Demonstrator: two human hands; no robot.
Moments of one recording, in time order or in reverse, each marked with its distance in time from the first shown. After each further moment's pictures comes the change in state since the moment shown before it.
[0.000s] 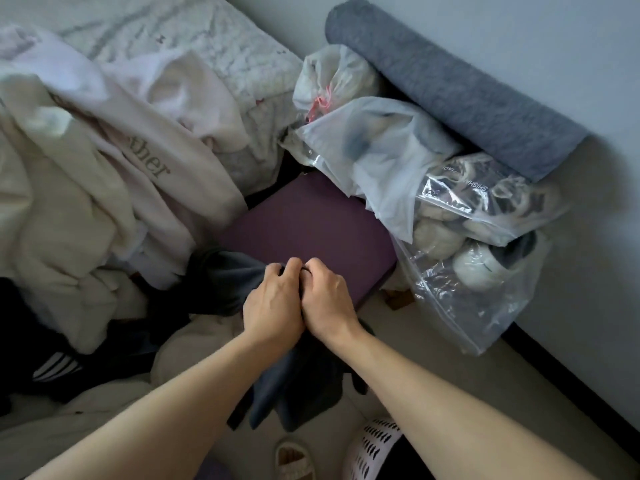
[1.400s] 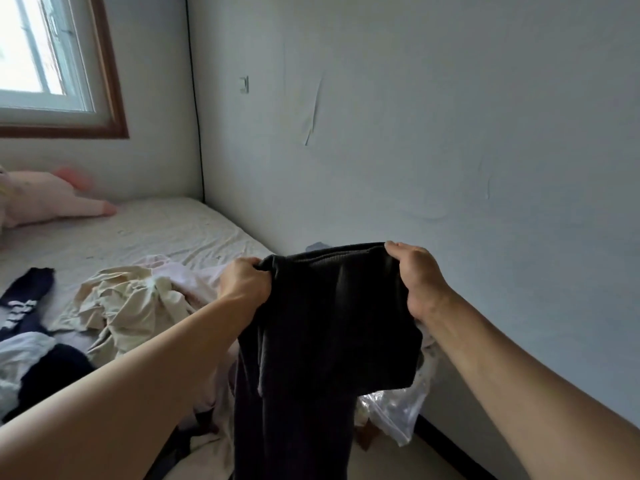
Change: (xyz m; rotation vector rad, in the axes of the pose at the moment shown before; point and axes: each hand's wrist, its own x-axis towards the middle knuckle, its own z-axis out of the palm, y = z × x) left_hand -0.273 0.121 -0.324 -0.739 0.441 -0.052; right_hand -0.341 -0.239 -0.311 0.681 0.385 -0.134
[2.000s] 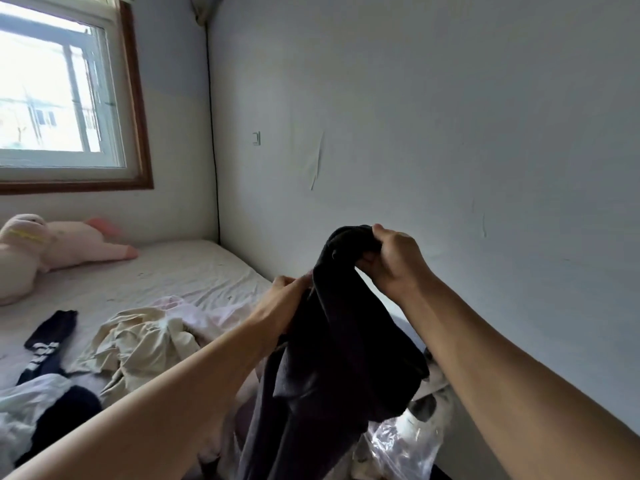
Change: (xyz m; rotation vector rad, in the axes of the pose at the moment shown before) left_hand -0.058 0.076 0.009 -0.222 -0.333 0.086; right_hand 0.004 -0.078 0.002 0.444 -0.152 -0.027
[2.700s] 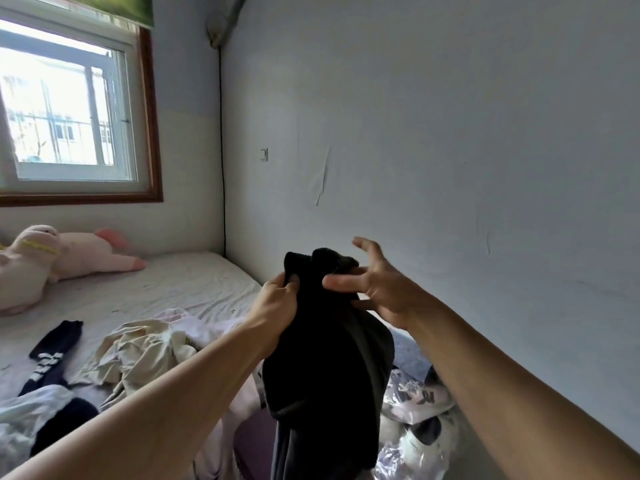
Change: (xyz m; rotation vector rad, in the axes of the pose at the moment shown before) left_hand 0.010 0.014 -0.005 -0.140 0.147 0.107; right_hand -0.008 0.002 -0.007 -0.522 -0.352 0.012
